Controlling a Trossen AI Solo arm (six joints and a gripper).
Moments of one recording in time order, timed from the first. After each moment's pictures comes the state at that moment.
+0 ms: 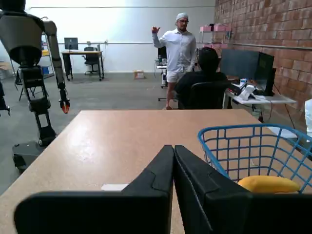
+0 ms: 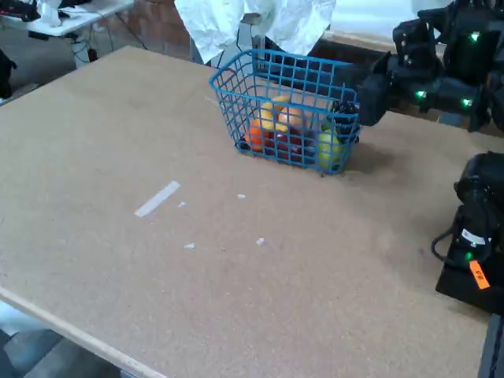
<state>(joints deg) -0.1 15.0 14.8 -0.5 0.5 -0.1</state>
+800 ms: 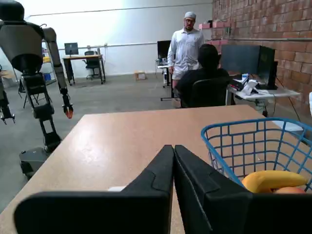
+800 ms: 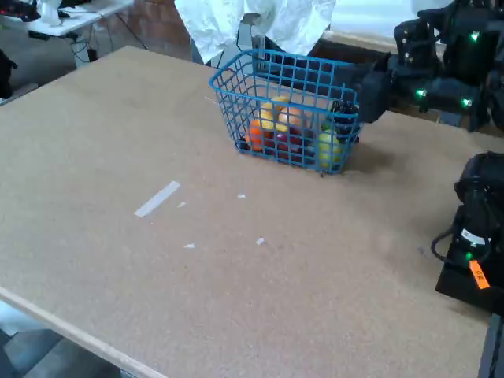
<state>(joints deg) -0.1 15.0 14.8 -0.4 0.5 3.2</state>
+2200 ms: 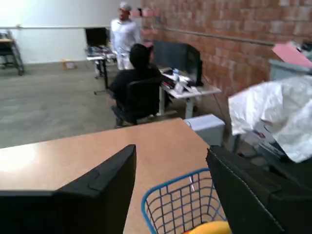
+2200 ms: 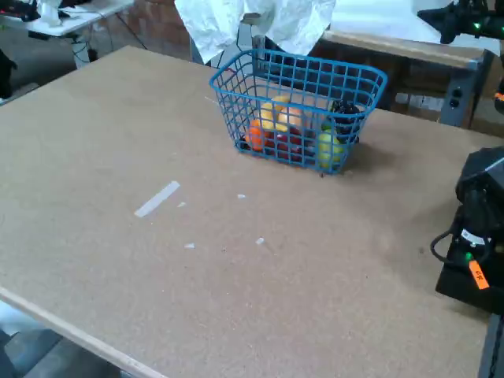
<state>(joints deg) -0.6 57.7 62.7 -11.7 20.1 3.4</state>
